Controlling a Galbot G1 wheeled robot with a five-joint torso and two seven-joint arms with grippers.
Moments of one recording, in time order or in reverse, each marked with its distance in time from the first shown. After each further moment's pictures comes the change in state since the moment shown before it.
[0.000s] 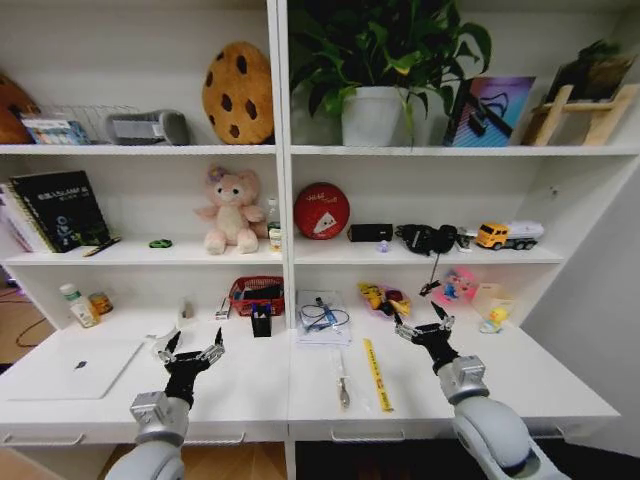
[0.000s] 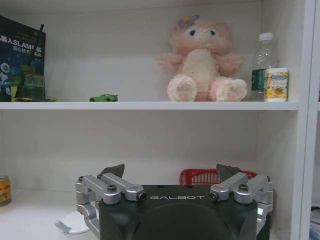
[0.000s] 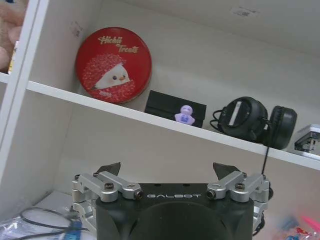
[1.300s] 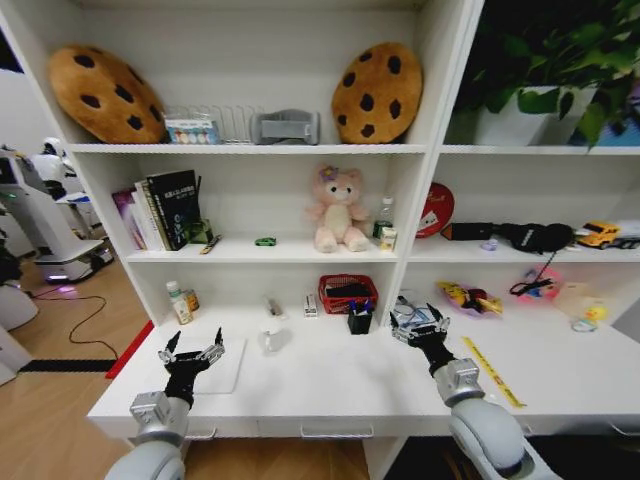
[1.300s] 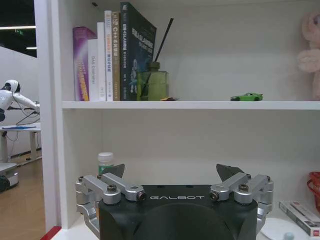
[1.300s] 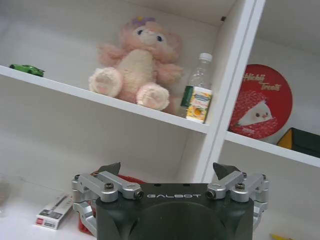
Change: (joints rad) left arm 0.000 0.000 0.000 0.000 0.000 0.000 0.000; right arm -0.003 0.021 -0.009 -0.005 -0.034 0.001 -0.023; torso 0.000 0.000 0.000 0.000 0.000
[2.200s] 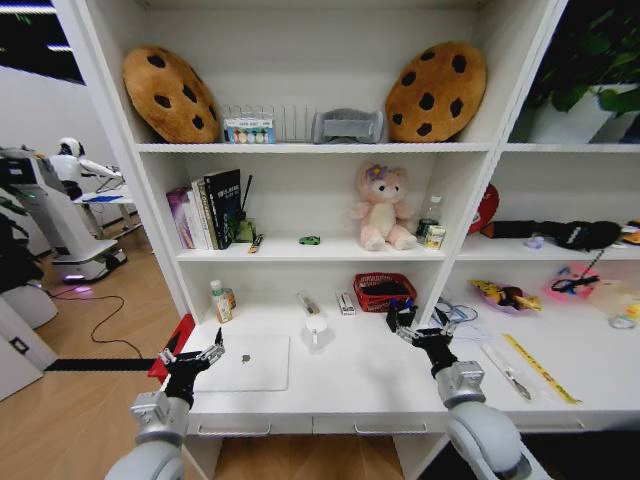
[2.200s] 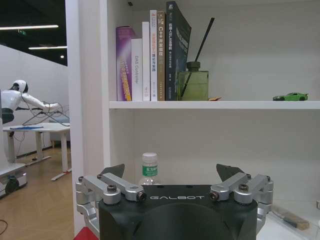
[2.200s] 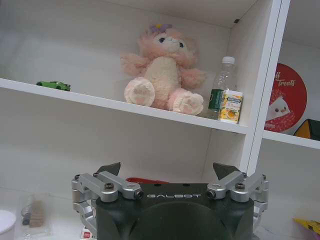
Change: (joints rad) left arm 0.000 0.000 0.000 0.000 0.000 0.000 0.000; right arm -0.008 0.032 -0.005 -0.003 0.051 0.014 0.074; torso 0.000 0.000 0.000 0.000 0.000
